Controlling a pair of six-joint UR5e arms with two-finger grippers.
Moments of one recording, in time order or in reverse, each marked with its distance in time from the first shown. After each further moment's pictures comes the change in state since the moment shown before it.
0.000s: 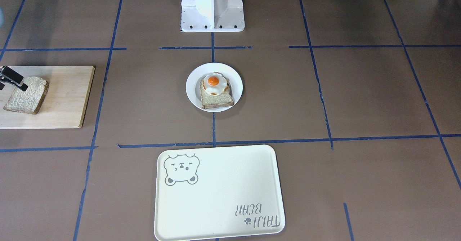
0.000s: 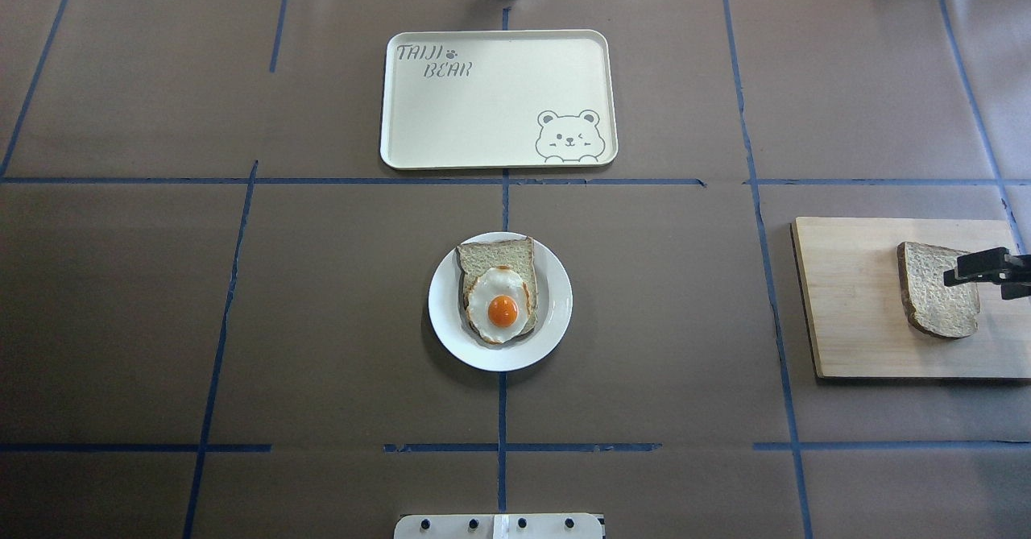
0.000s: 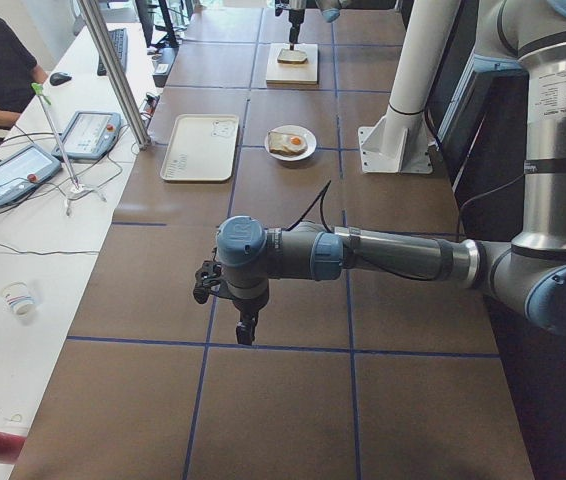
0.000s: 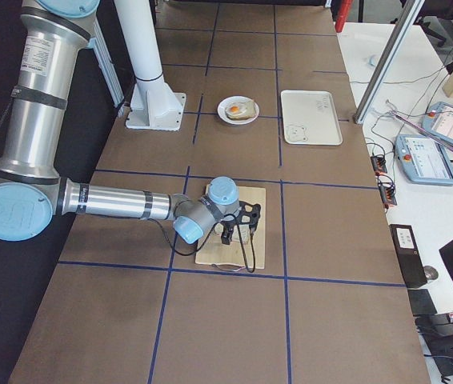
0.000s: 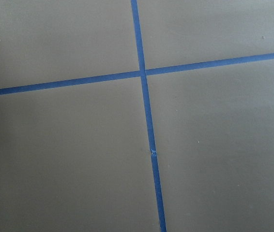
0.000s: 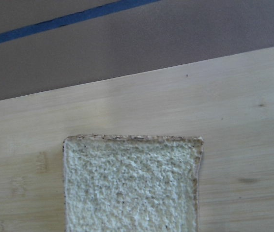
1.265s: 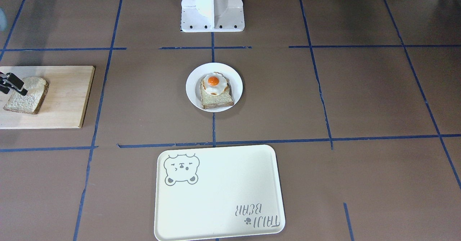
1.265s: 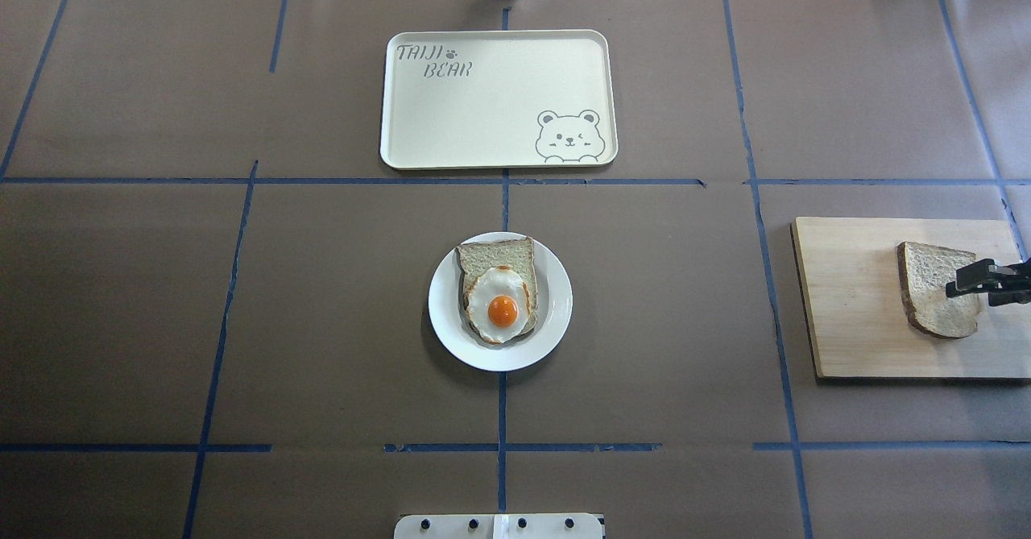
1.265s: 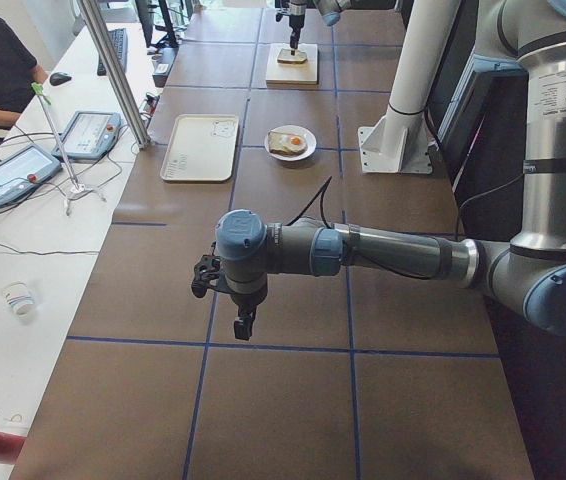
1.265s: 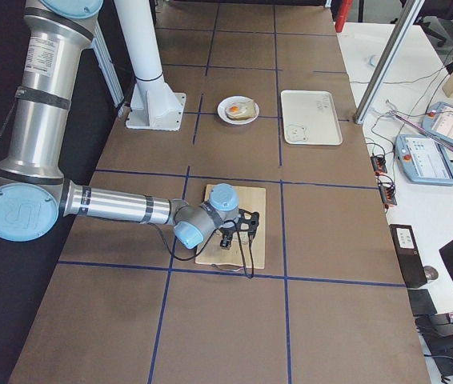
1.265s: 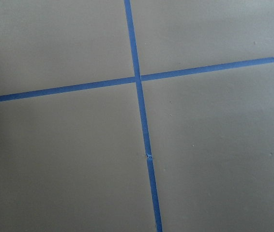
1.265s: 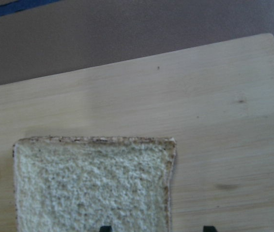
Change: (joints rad) left arm -0.001 -0.006 -0.015 0.003 -0.003 0.000; right arm -0.028 0.008 -0.047 0.000 -0.043 -0.004
